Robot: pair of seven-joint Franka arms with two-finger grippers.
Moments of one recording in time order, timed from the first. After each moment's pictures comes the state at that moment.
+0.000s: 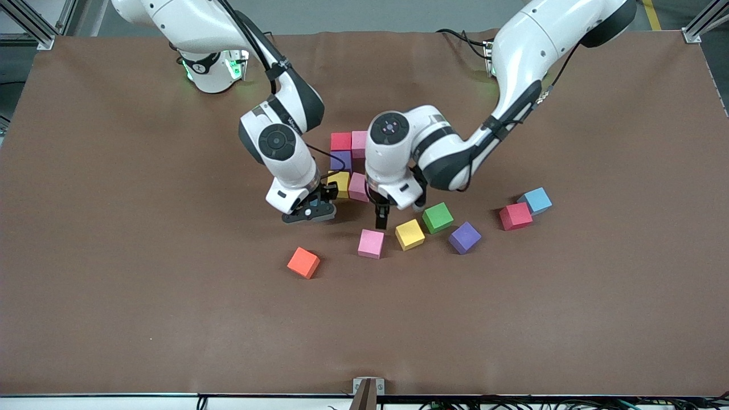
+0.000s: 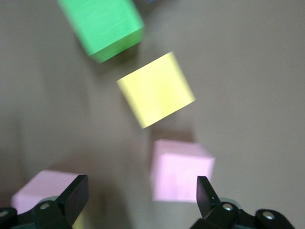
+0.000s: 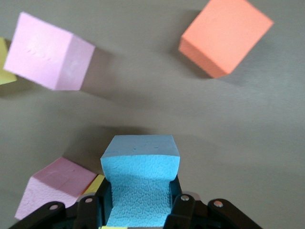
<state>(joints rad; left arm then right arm) -0.24 0.76 -0.62 -1.48 0.58 2.18 -2.52 0.54 0.48 0.11 -1.83 0.02 2.34 0.42</state>
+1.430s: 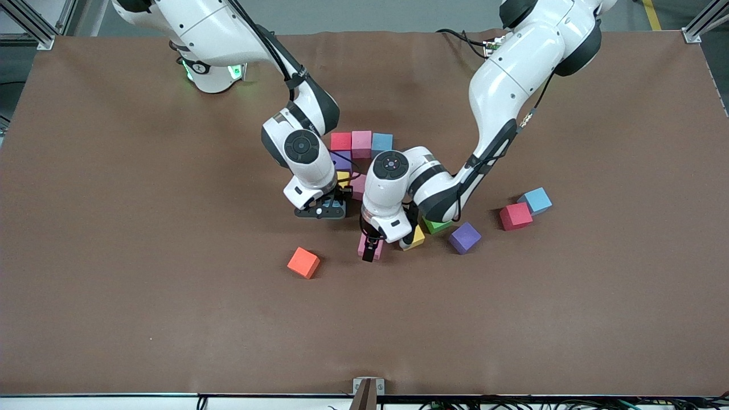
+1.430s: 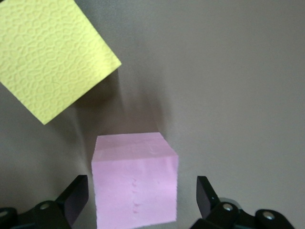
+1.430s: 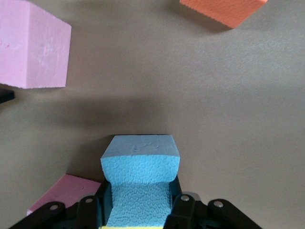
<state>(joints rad) -0.39 0.95 -0.44 -1.34 0.58 2.43 -2.36 0.59 0.57 0.11 -1.81 0.02 2.39 0.71</state>
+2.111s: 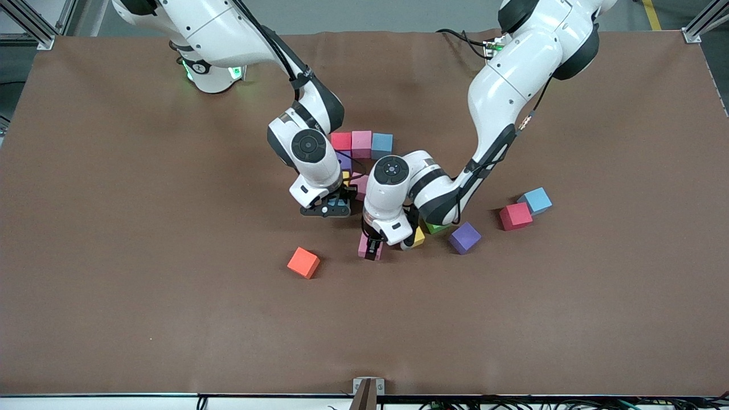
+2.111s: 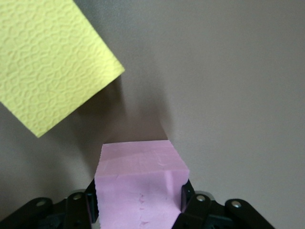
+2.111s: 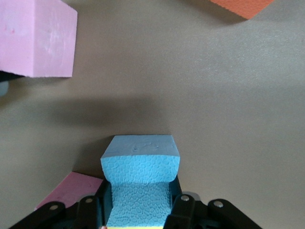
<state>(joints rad) -0.39 0.97 -0.43 -1.33 0.58 2.43 -2.36 0.61 0.59 0.11 -1.79 0.02 2.39 0.72</state>
